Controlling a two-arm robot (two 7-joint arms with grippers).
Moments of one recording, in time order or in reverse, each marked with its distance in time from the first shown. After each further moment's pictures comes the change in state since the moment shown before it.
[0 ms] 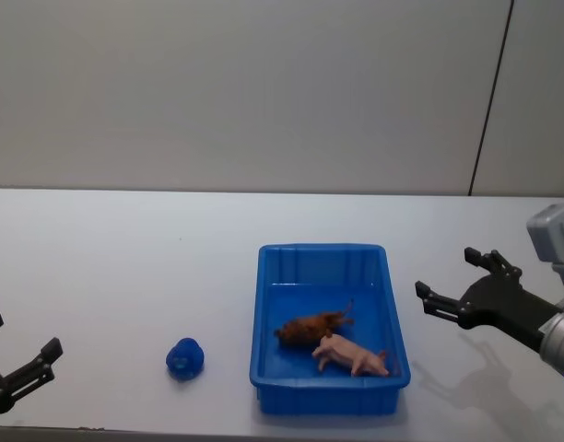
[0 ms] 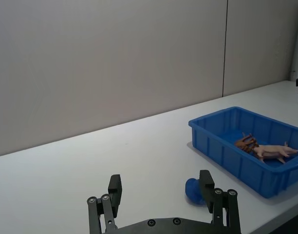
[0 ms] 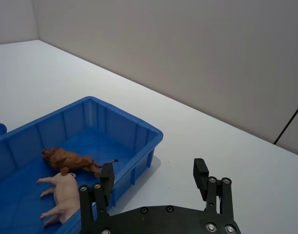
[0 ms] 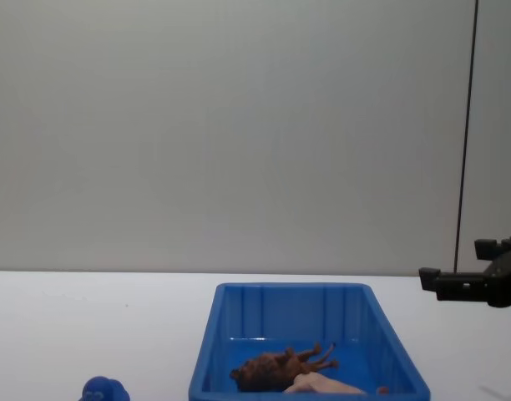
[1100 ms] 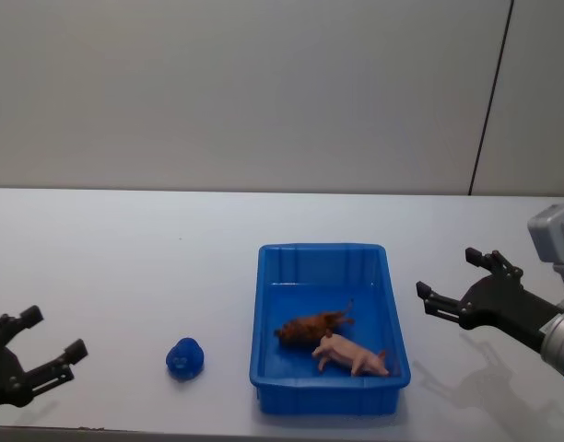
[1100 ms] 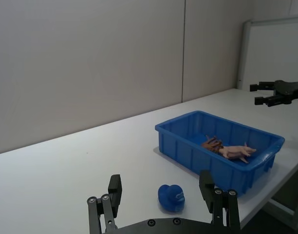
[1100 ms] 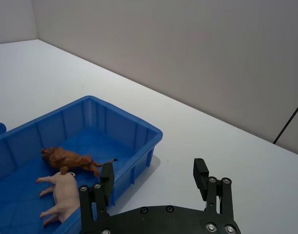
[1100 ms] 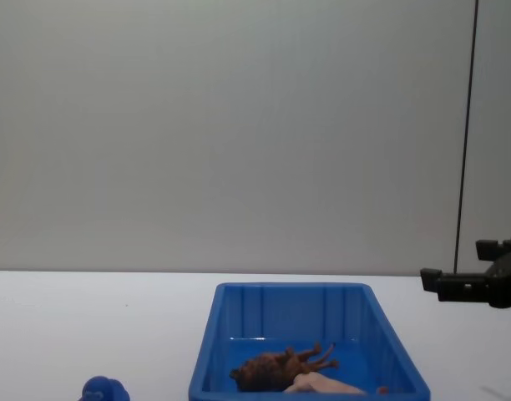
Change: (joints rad) left arm -0.249 -0.175 0.042 0.250 -0.026 0.097 -0.446; right arm -0.001 0.002 0.001 0.000 0.000 -0.001 0.000
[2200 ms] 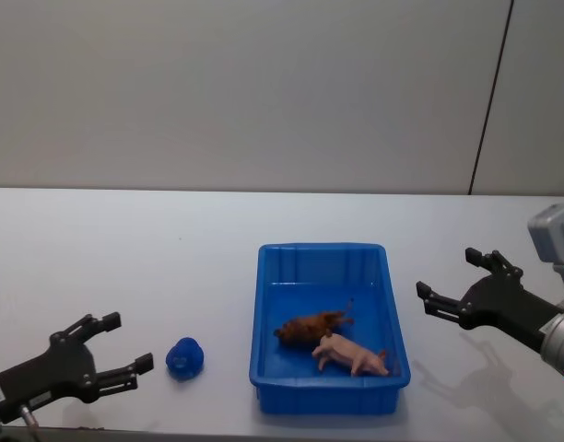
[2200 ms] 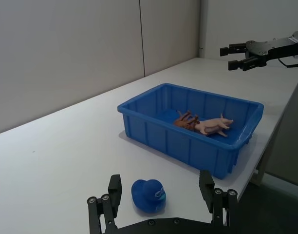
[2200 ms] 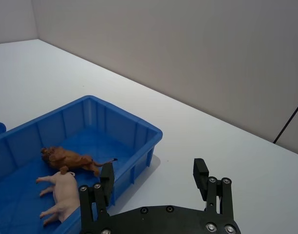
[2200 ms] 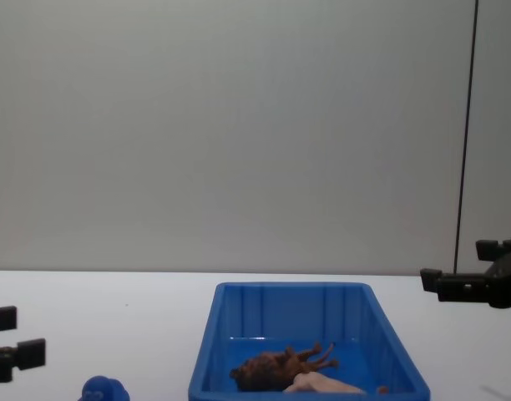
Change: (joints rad) left arm -0.318 -0.212 0.092 0.254 0.271 0.166 -0.266; right arm 0.000 0.000 0.000 0.000 0.000 0.000 0.000
